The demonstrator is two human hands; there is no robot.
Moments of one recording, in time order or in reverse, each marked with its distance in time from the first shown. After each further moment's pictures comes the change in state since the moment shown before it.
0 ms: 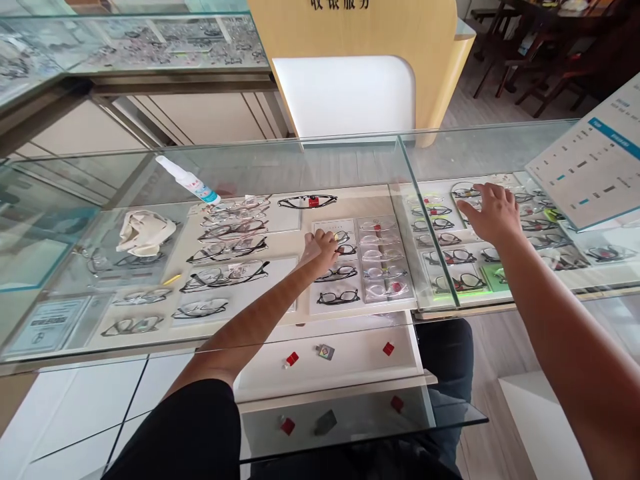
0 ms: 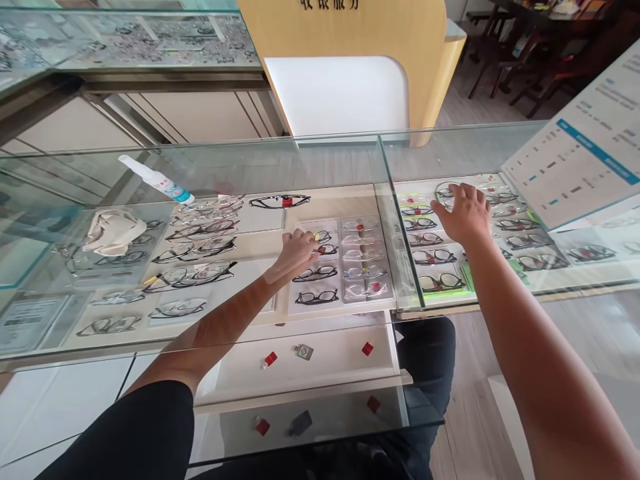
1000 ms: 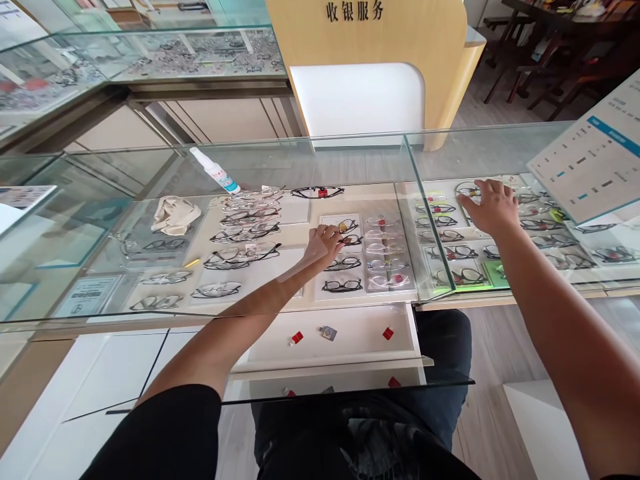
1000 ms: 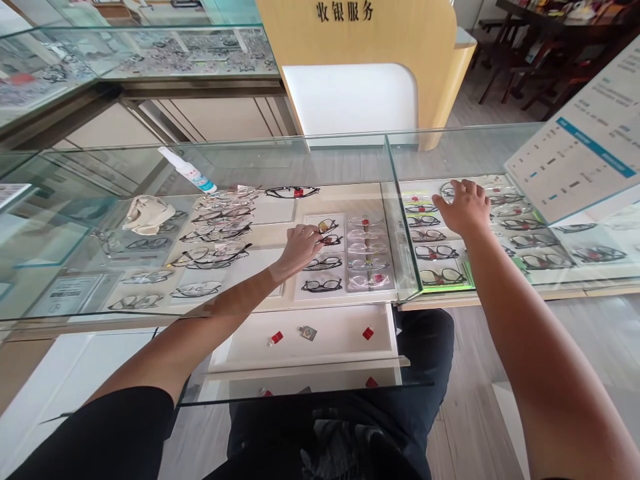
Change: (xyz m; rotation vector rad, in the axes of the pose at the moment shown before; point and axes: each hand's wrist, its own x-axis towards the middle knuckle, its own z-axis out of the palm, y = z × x) left_hand -0.017 -0.004 0.010 -0.112 0.157 -0.022; right_hand 0.007 0.002 0.003 -0.017 -0.014 -0.030
